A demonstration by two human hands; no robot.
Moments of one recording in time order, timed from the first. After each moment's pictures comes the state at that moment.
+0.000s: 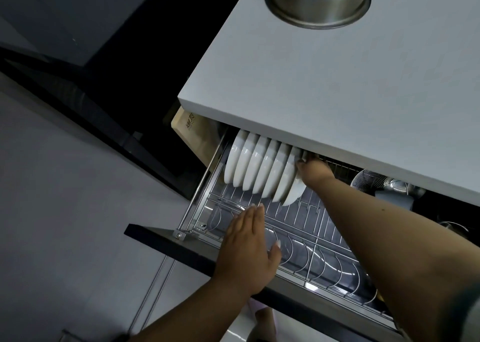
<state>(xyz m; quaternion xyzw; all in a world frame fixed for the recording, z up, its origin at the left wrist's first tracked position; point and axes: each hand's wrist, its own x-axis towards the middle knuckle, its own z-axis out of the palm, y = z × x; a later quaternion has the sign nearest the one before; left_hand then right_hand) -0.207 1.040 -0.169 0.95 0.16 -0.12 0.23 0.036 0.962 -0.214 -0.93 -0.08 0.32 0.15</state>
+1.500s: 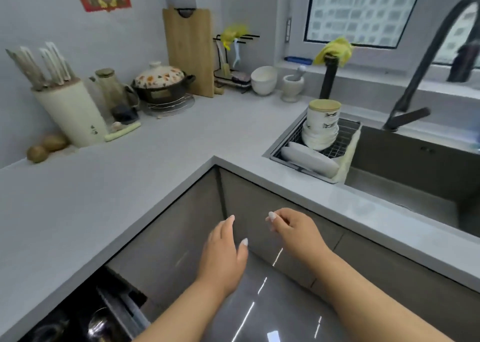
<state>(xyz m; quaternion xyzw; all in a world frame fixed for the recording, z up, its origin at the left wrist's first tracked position) -0.144 0.367 -0.049 0.87 -0.39 -0.11 0.27 -0.254 0.226 -0.021 -0.81 0.36 -0.14 0.45</state>
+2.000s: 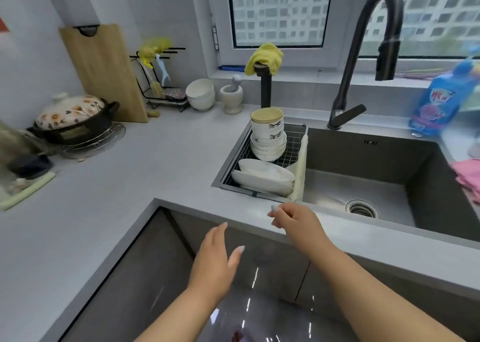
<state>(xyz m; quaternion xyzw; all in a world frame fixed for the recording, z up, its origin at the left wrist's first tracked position) -0.113 0.229 -0.056 0.81 -0.49 -0.17 0.26 -0.265 0.101 -0.011 -0.72 0.47 -0.22 0.46</state>
